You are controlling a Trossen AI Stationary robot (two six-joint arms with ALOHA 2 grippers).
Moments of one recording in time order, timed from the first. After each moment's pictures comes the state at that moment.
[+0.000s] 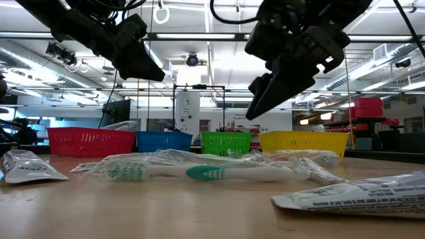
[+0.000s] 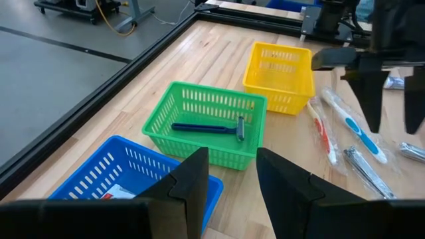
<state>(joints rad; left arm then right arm) 0.20 0.98 0.51 0.06 -0.16 -0.10 0.08 1.64 0.89 -0.08 -0.21 -0.06</state>
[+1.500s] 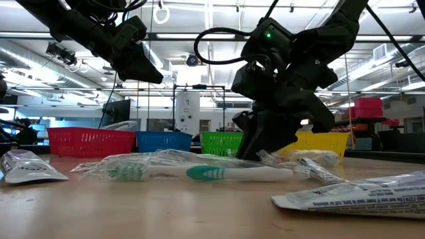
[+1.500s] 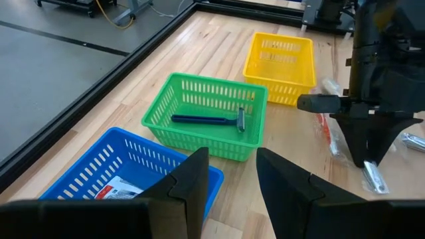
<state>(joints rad) 0.19 0.98 0.51 0.03 -0.16 -0.09 0.09 1.89 0.89 0.12 -0.22 -0.21</state>
